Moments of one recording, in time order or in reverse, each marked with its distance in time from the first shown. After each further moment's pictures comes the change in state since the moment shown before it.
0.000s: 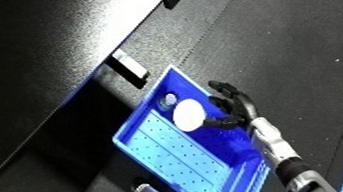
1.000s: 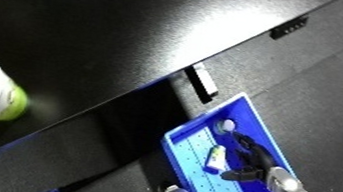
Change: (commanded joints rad) left arm -0.055 0.014 0.013 0.008 0.044 0.015 0.058; right arm -0.015 0.184 0.196 0.078 -0.125 0.175 0.026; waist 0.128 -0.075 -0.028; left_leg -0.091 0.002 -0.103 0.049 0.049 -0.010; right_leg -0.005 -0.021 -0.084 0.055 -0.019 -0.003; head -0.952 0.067
